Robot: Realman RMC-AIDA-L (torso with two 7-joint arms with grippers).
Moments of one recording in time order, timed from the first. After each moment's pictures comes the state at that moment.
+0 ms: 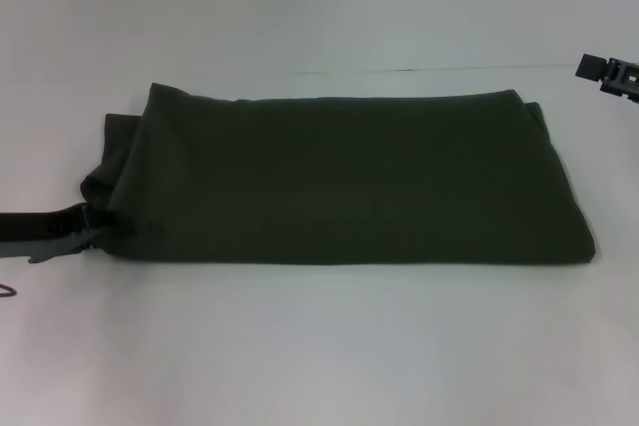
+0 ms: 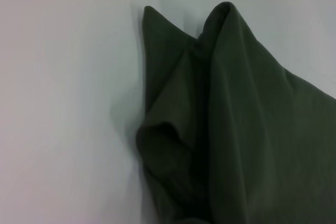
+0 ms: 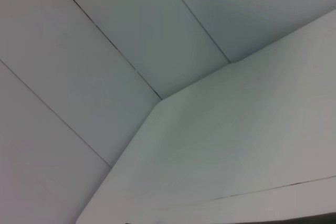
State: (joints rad) left arm -0.62 -2.06 0.45 0.70 2.51 1.24 -2.41; right arm 0.57 1.94 -0.34 -0.64 -2.02 -1.45 1.96
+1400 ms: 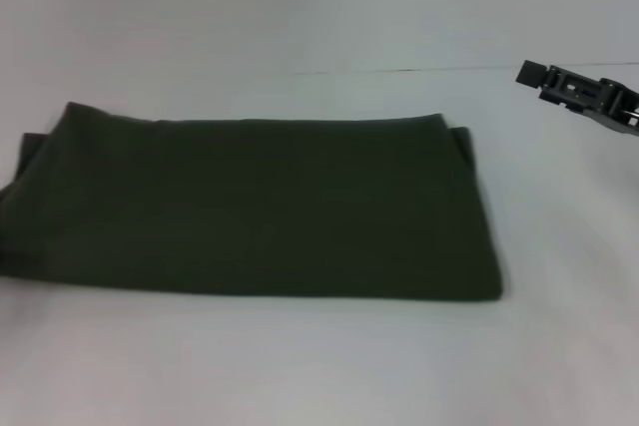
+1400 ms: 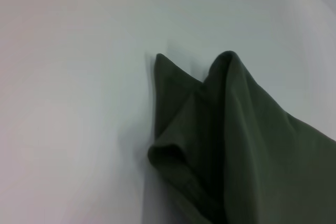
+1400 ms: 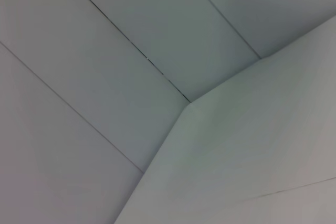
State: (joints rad) left arm -0.47 -2.04 0.22 0.85 2.49 1.35 -2.22; right arm 0.58 2.04 -0.34 -0.62 -1.96 -1.43 1.93
